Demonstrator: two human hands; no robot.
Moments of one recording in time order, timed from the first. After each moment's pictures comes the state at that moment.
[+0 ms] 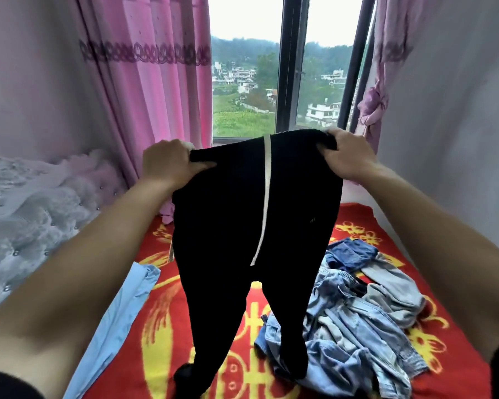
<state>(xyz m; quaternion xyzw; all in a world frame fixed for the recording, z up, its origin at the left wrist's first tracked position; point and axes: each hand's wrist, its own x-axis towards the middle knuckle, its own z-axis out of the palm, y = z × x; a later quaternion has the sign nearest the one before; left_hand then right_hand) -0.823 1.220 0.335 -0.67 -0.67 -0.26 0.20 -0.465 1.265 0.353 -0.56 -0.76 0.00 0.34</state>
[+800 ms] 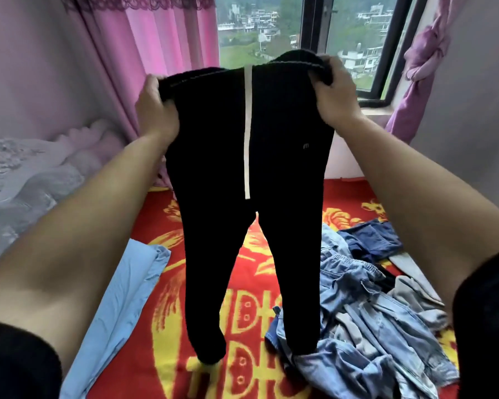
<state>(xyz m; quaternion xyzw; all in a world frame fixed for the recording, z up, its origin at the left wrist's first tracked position) -0.826 1.360 0.351 -0.51 -0.66 -0.55 0.01 -0.531 1.439 0.363 -0.45 -0.68 0.18 0.54</state>
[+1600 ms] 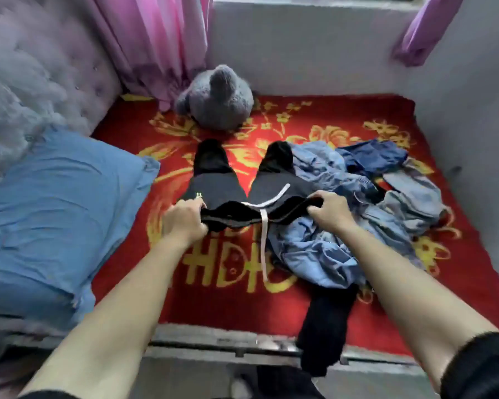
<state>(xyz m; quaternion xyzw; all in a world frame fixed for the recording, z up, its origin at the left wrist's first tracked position) -0.788 1.164 -0.008 -0.63 -0.77 -0.11 -0.08 -0.470 1.249 0.003 -0.65 -0.68 0.30 0.16</state>
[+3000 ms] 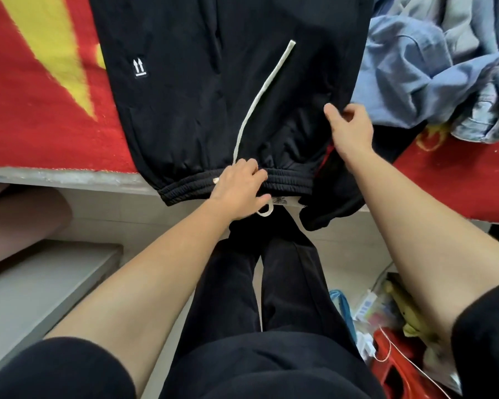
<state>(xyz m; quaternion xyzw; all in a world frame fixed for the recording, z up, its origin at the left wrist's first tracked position) -0.629 1.045 -0.374 -0.74 -0.57 0.12 -0.33 -0.415 1.179 -0.390 -0.80 -0.39 0.45 0.10</state>
